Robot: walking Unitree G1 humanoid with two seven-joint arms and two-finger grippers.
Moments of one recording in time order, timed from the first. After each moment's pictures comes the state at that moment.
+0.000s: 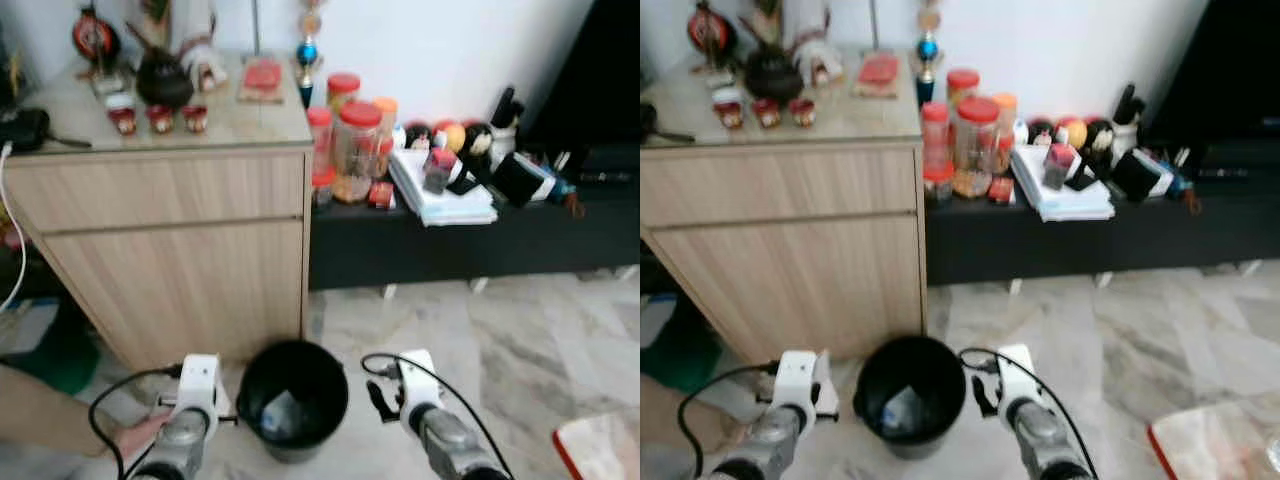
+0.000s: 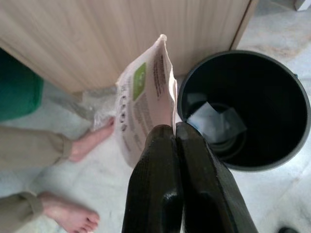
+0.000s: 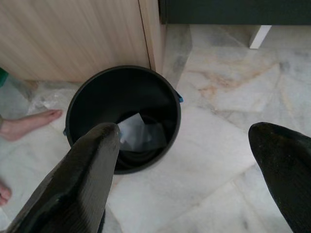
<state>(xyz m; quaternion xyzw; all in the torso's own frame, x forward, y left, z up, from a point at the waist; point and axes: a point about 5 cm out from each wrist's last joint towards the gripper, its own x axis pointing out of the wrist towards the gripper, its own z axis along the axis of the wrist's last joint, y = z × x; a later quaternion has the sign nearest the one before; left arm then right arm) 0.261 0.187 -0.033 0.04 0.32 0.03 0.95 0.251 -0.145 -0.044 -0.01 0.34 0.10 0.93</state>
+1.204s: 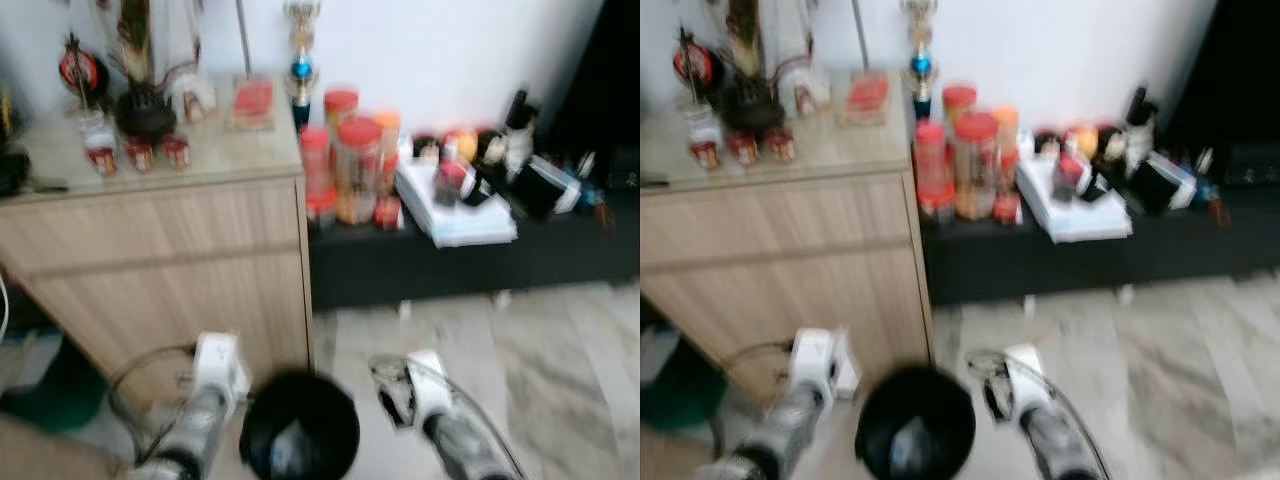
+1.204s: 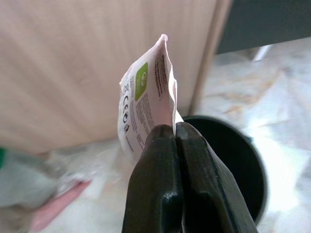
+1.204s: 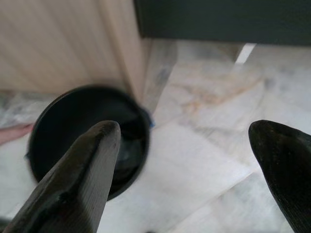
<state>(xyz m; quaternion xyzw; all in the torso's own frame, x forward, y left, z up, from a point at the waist) 0.286 0.151 -0.013 0.02 0.26 -0.03 0.96 0.254 -0.166 -0.040 -0.04 0.34 0.10 0.94</state>
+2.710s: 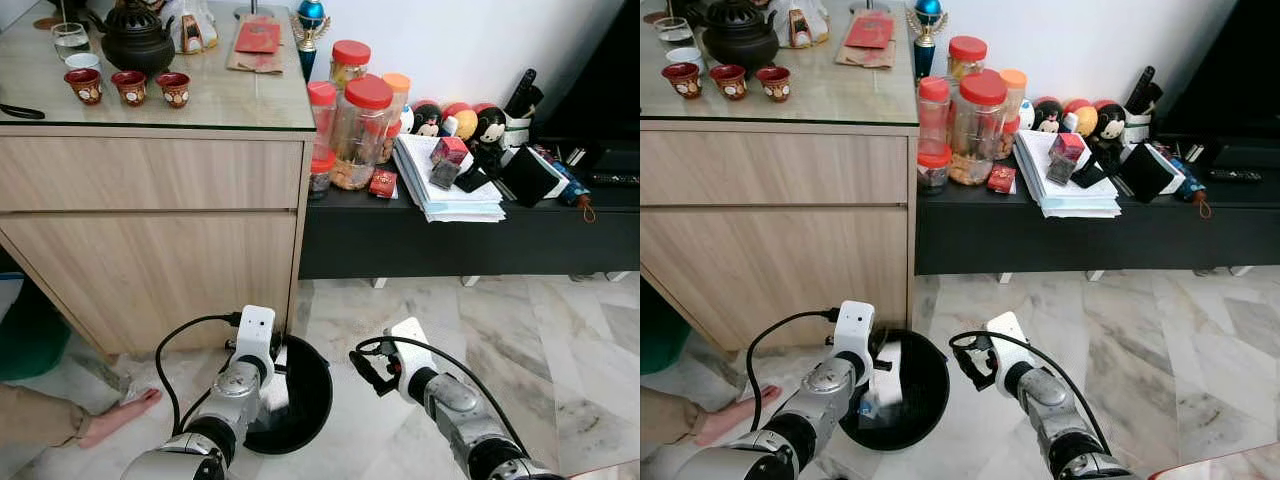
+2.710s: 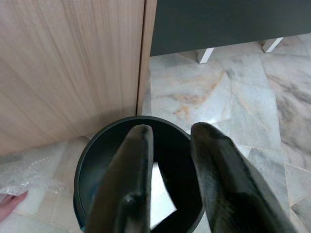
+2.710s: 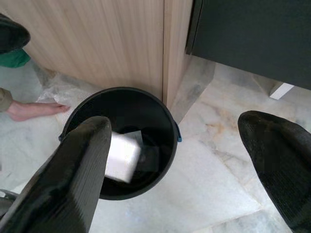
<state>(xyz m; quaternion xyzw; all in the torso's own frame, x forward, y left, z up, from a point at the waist) 0.309 0.111 0.011 0.01 0.21 -0.09 0.97 0.285 -0.138 -0.006 -0.04 0.24 0.25 0.94</state>
